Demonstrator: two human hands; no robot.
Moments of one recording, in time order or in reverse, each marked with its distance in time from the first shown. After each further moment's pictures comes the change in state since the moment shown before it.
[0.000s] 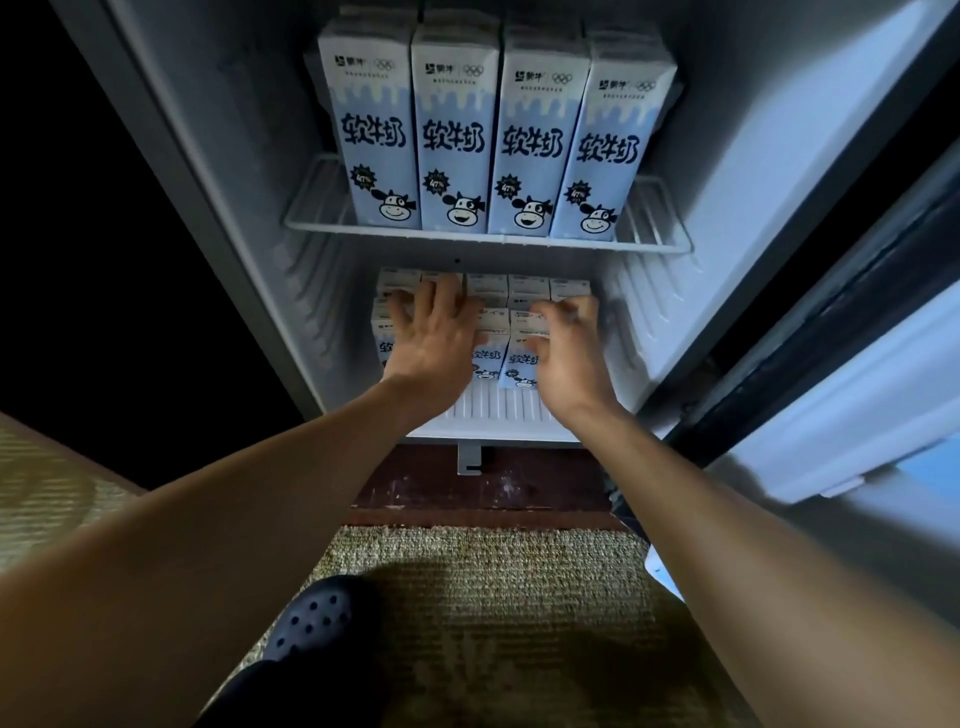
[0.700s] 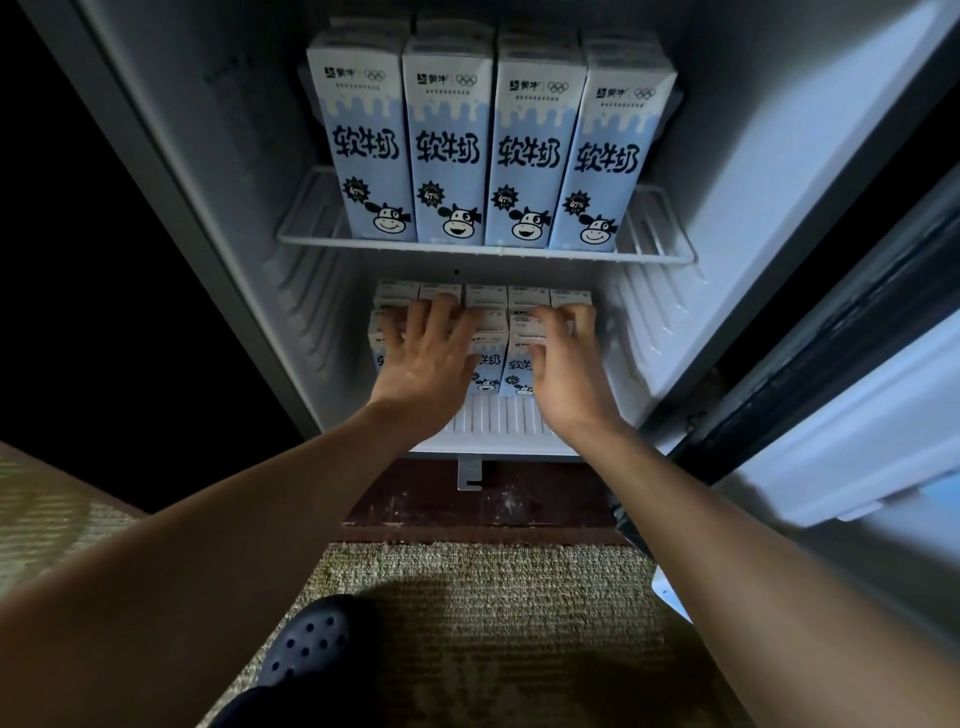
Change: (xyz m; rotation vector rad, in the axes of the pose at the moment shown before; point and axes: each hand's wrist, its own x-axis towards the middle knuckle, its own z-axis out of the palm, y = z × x) left_hand -0.007 -0.010 0.008 -0.016 0.041 0.040; right_hand 0.005 0.010 0.008 -0.101 0.027 -0.080
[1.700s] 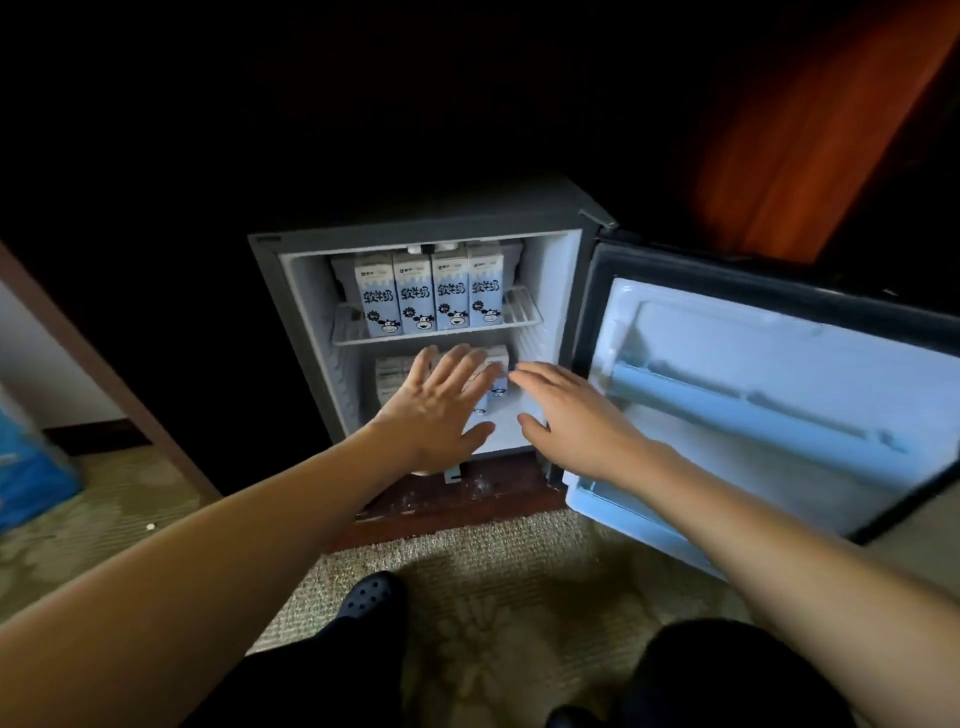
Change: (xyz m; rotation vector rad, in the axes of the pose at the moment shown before) left_hand -0.099 0.070 -0.223 0.176 -0.239 0.467; right_hand -0.156 -0.130 -0.234 -0.270 -0.242 -0.154
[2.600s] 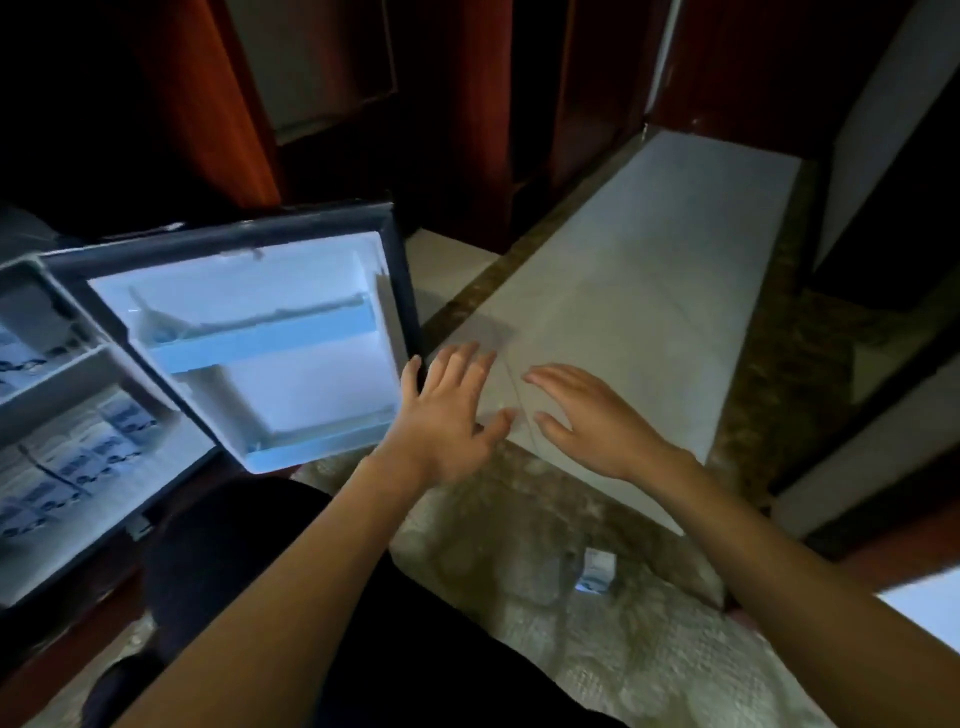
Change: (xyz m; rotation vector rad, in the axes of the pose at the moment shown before) left_hand -0.050 0.425 -0.108 -0.447 0.020 0.569; right_hand -0.482 0.078 -0.084 0.026 0.214 0.771
